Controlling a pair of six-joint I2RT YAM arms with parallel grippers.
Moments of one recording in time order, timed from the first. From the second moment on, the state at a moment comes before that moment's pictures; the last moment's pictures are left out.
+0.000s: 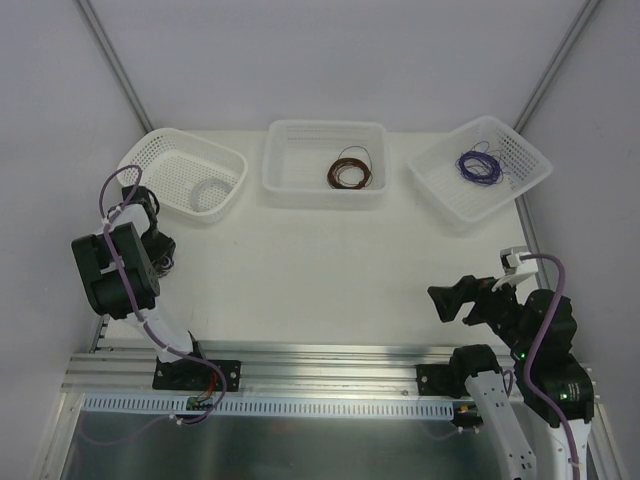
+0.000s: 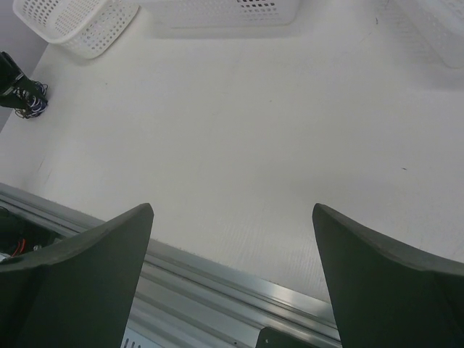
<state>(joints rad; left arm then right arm) 0.39 1.75 1.07 -0.66 -0.23 -0.62 0.17 0.23 0.87 -0.98 -0.26 0.27</state>
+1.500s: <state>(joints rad) -1.05 1.55 1.11 -0.66 -0.15 -0.63 0.46 0.56 0.40 -0.43 -0.25 0.64</state>
